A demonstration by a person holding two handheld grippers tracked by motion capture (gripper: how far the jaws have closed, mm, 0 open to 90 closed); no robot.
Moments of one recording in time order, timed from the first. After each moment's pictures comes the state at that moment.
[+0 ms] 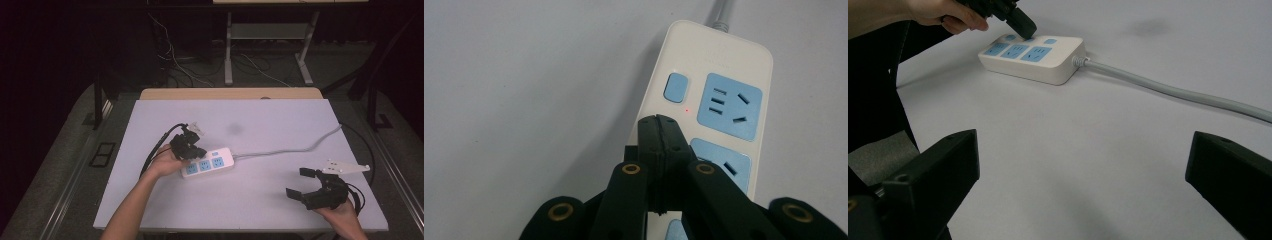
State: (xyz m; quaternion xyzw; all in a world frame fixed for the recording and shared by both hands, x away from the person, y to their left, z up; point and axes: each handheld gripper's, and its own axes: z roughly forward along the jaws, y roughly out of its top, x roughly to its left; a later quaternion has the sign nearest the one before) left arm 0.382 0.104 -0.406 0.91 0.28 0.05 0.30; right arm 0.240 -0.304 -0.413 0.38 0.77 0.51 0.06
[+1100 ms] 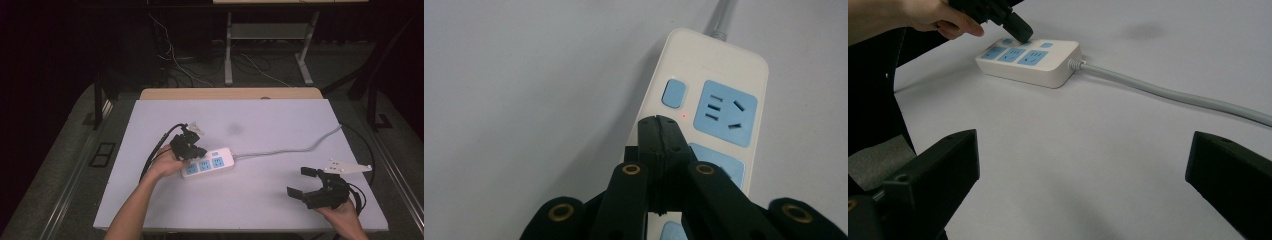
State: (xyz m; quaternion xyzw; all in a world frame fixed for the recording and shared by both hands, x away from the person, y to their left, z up) left arm 0.380 0.103 -0.402 0.91 0.29 0.05 0.30; right arm 0.240 -0.307 -0.412 0.38 0.77 0.51 0.07
